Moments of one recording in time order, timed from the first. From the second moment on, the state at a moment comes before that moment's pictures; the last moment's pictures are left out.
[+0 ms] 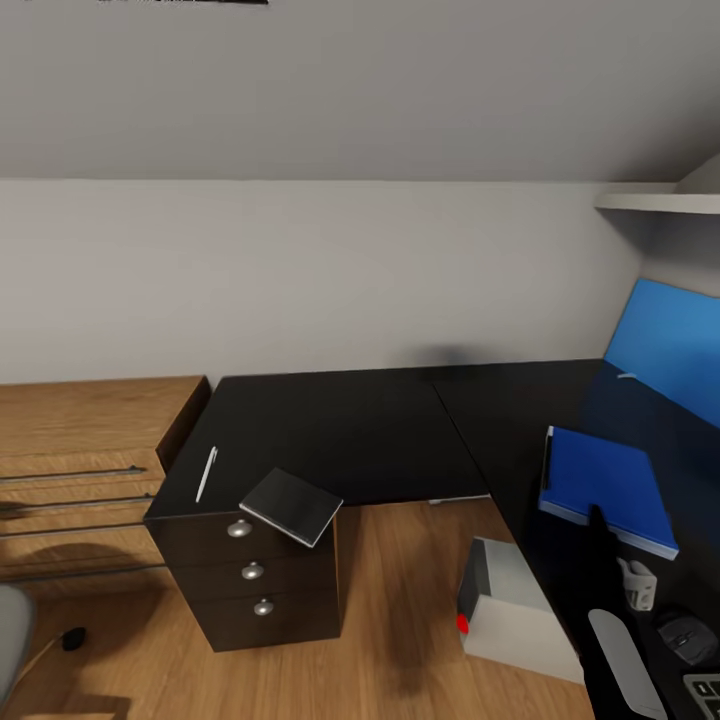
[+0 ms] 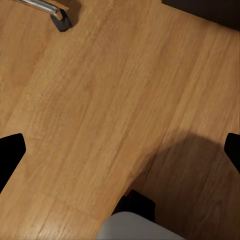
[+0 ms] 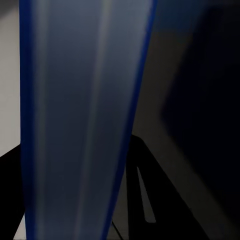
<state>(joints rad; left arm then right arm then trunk) -0.01 0.09 -0.07 -0.41 0.54 -0.28 0.15 -0.29 0.00 -0.36 -1.13 -1.35 -0.25 0.17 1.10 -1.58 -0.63</state>
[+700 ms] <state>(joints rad) -0.01 0.09 -0.07 -0.41 0.53 -0.29 0.15 -0.29 0.00 -0.36 -1.13 -1.35 -0.24 0.16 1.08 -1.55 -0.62</state>
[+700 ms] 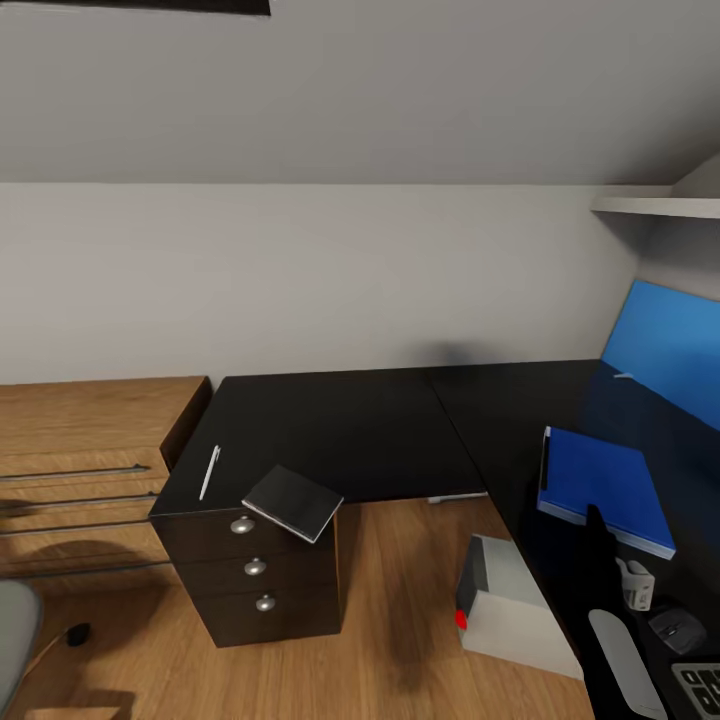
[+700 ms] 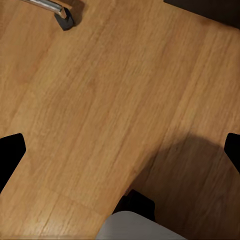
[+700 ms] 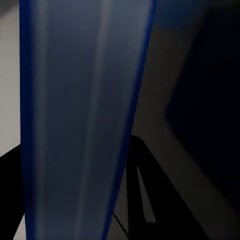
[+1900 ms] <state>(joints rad) -0.01 0.09 -0.07 -0.41 0.53 -0.29 0.15 -0.29 0.00 -0.34 -1.12 -1.35 -0.22 0.11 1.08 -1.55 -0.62</state>
